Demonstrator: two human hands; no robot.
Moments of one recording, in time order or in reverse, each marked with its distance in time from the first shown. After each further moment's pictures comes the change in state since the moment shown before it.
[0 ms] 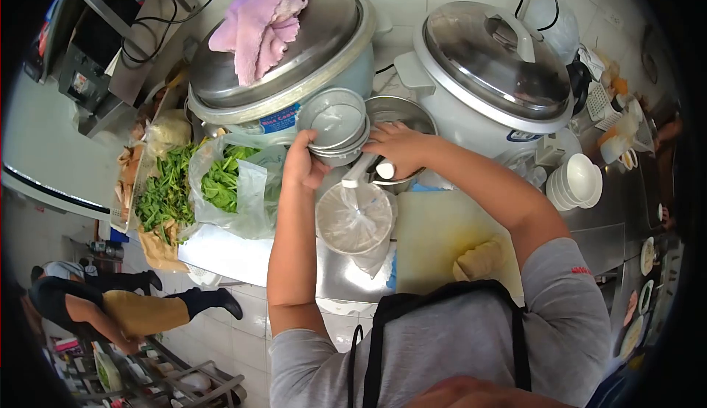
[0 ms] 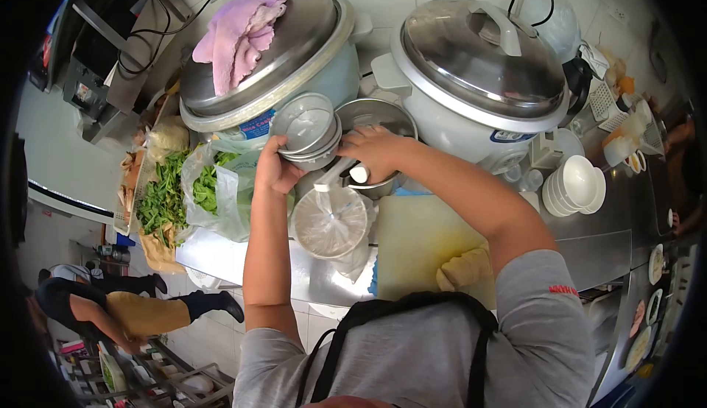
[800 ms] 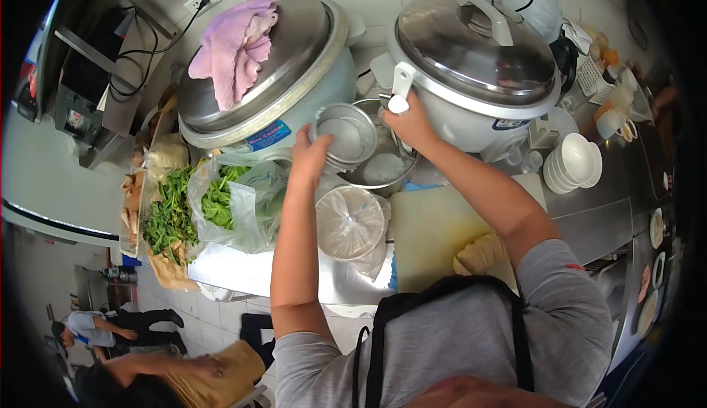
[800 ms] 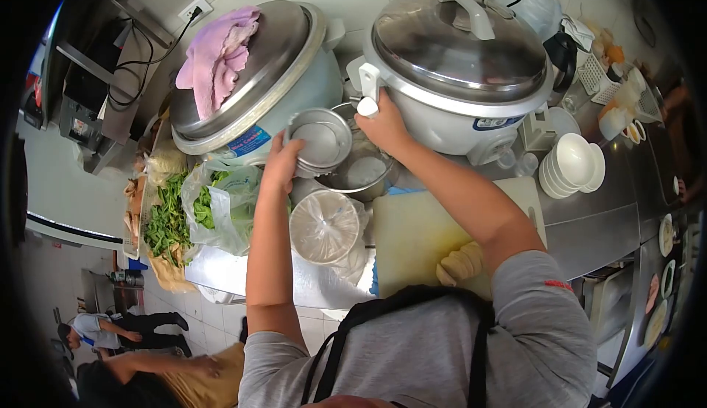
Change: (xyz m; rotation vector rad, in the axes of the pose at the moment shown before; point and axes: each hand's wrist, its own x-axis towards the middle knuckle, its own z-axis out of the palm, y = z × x) left_hand 0.032 -0.018 0.015 0.820 0.238 0.247; right_hand -0.005 0.035 0.016 0.882 1.123 0.576
